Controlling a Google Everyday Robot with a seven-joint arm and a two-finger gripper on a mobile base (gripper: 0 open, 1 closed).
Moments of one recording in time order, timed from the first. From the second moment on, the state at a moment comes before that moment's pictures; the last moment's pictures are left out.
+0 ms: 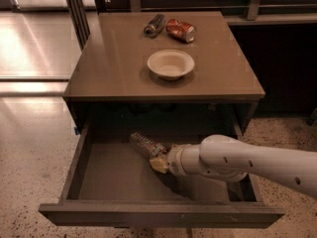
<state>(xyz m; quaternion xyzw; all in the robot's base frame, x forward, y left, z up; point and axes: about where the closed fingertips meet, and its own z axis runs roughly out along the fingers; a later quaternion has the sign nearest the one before) 0.510 0.004 0.596 -0.31 0.86 0.27 0.32</state>
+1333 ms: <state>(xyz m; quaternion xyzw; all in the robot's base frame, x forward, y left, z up) 0.499 -0.010 0.610 -0.31 0.85 0.29 0.31</state>
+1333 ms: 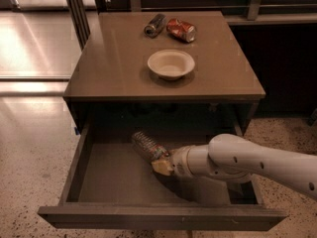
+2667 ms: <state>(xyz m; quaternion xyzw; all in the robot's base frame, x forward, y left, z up) 0.428 -0.152 0.719 -0.29 0.84 0.31 0.34</state>
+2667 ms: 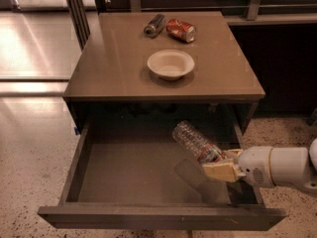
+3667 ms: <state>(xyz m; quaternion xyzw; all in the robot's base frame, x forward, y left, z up) 0.460 -0.186 0.852 -0.30 0.82 0.28 0.40</state>
